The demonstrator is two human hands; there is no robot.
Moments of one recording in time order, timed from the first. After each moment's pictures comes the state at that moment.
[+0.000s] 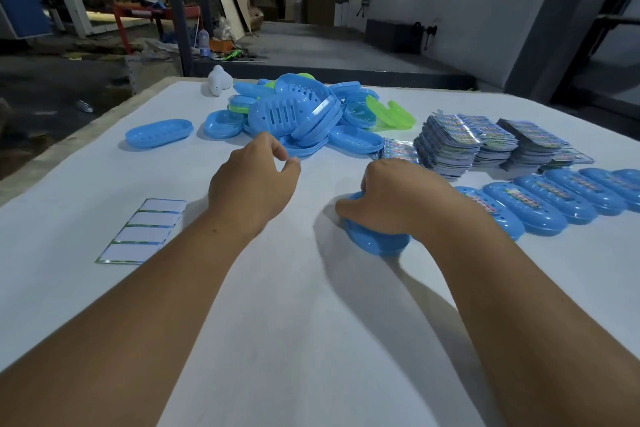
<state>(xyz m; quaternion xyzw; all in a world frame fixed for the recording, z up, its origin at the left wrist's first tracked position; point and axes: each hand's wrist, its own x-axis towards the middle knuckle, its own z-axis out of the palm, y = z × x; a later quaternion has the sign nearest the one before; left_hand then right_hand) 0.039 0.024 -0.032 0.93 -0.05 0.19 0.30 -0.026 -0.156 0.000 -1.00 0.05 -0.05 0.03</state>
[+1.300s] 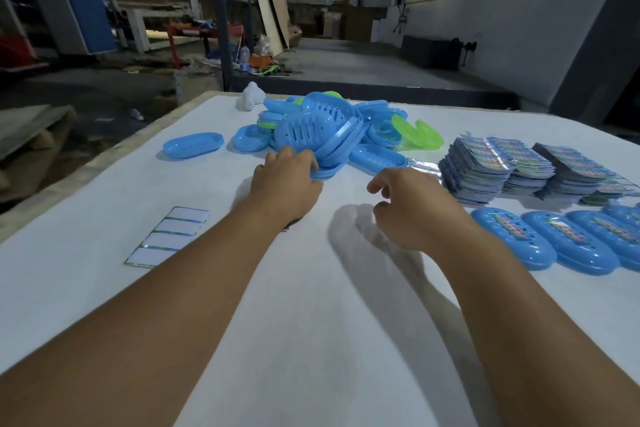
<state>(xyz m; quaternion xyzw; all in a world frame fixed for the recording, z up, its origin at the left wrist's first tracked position) 0.077 0.009 -0.032 0.97 -0.09 0.16 0.15 -0.010 -0.170 -0.007 -0.98 0.01 -0.10 0.16</state>
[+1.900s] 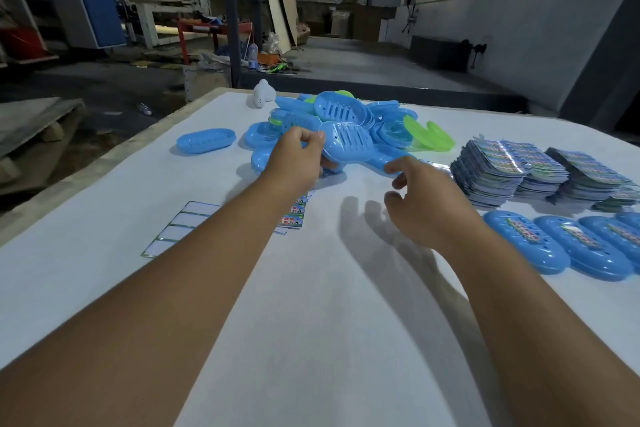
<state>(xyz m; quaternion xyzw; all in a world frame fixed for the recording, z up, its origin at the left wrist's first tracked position) 0.071 0.010 -0.011 0.79 -0.03 0.11 0.61 -0.004 -0.170 -0.011 -0.96 0.02 -0.15 0.23</state>
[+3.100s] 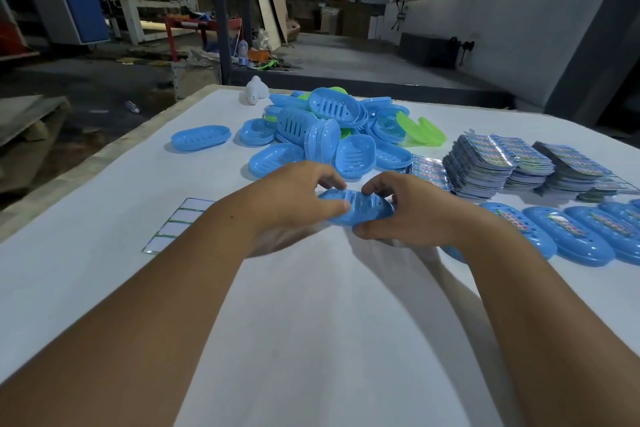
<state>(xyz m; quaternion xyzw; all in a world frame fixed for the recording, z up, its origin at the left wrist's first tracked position) 0.032 0.037 -0.013 0.93 -0.22 -0.01 0.29 -0.007 -0.176 -0.013 -0.97 -0.07 0.00 0.23</state>
